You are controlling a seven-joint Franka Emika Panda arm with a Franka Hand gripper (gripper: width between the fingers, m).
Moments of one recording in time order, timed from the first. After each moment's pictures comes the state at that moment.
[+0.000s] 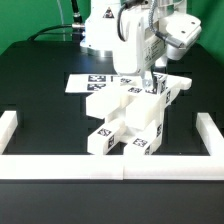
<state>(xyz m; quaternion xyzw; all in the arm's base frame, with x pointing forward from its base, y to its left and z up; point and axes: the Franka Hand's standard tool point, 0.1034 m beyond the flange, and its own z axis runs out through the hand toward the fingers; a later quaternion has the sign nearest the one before) 0.619 0.034 0.119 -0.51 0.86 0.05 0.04</state>
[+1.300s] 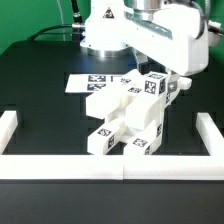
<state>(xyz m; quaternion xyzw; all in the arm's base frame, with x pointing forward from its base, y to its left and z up) 0.620 0.038 0.120 -0.86 0.51 0.04 0.03</state>
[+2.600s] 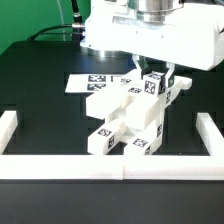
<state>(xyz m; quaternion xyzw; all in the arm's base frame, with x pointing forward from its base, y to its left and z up) 0.619 0.036 0.118 -0.92 0.39 0.04 0.03</state>
